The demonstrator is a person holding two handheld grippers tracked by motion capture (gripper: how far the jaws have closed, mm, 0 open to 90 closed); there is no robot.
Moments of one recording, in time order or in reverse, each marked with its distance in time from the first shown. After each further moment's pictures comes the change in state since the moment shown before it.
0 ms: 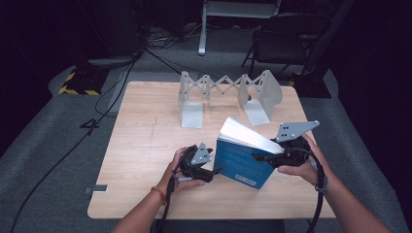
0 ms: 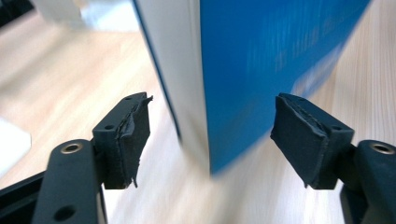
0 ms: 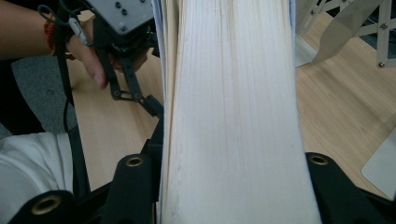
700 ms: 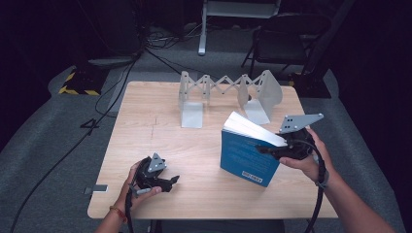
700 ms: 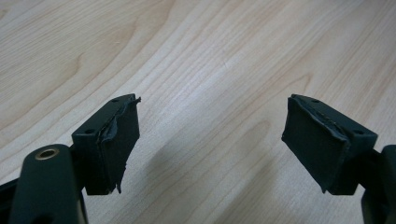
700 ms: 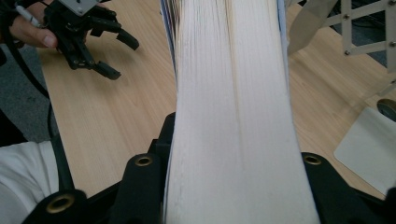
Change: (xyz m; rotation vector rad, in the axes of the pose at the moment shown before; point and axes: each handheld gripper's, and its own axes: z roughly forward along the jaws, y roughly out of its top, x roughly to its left) left arm 0.024 -0.095 -0.065 0.124 0.192 -0.254; right arm -0.011 0.008 -0.010 0.026 -0.075 0.059
